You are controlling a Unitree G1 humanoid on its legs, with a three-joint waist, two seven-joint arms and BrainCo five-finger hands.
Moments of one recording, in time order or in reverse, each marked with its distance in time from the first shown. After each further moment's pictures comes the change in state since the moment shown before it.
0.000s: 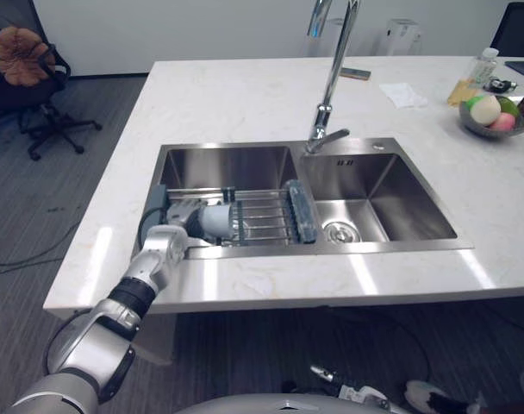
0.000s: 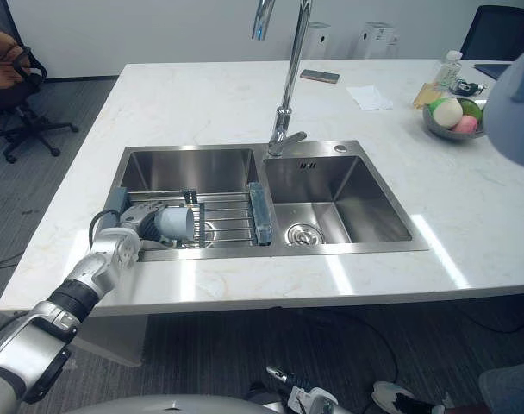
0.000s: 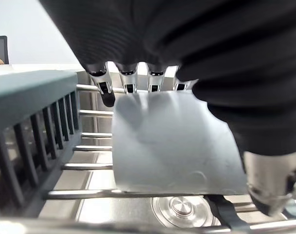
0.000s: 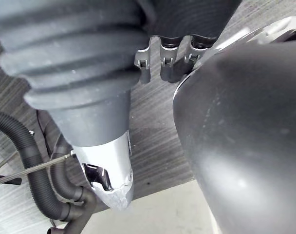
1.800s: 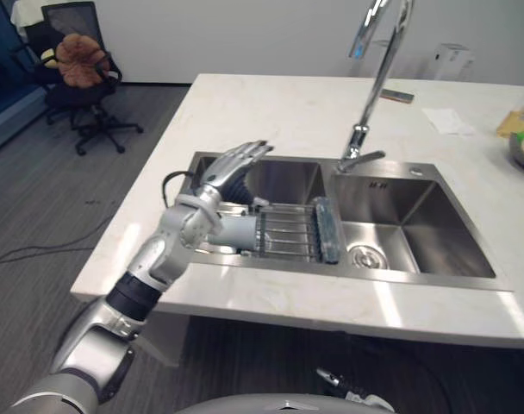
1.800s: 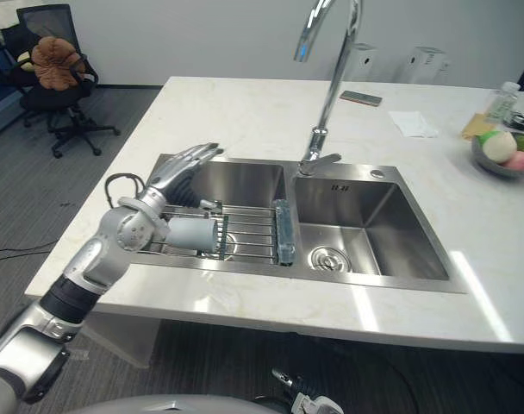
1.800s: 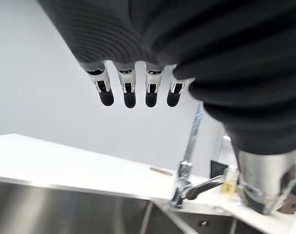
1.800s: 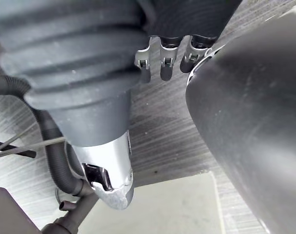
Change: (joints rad) left arm -0.002 0.077 0.002 -0.574 -0.217 -0.066 -0.079; right arm 0.062 0.018 -0.065 -0.057 -0.002 -0.032 -0.002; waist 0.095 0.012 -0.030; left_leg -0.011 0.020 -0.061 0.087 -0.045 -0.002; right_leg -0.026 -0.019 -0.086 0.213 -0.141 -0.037
